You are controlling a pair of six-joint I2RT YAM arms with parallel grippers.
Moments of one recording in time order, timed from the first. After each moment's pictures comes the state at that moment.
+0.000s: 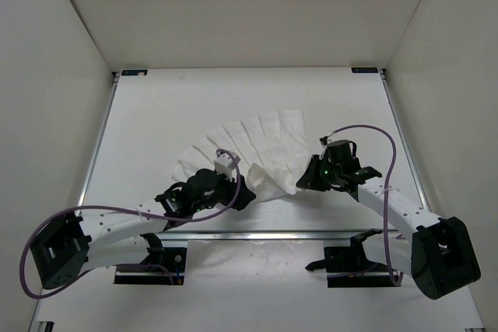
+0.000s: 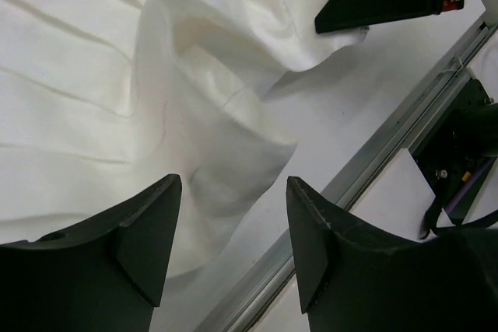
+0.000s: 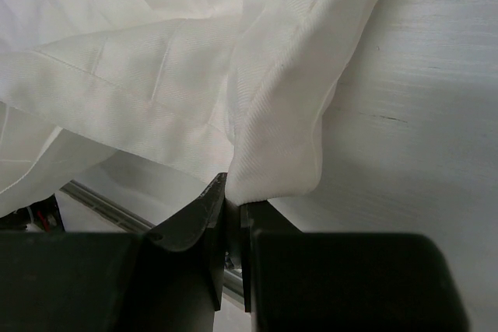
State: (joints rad) left arm -0.95 1.00 0.38 0.20 0.00 -0.52; right arm 0.36 1.10 0.53 -0.30 -0.34 0.59
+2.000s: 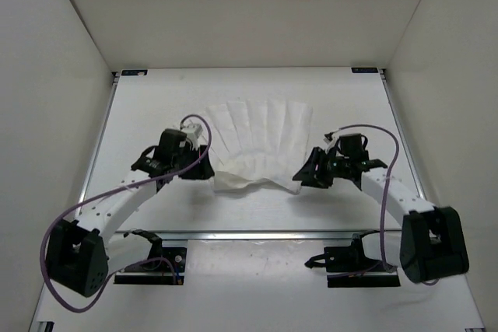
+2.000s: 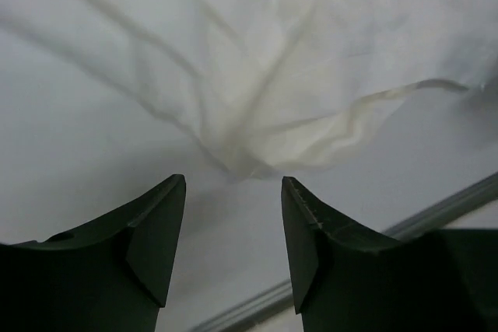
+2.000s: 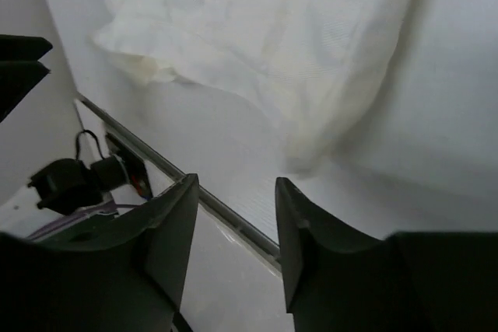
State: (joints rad) left arm -0.40 1.17 0.80 -0.38 0.19 -0.28; right arm 0.16 1.27 0.67 -0.28 -0.70 0.60
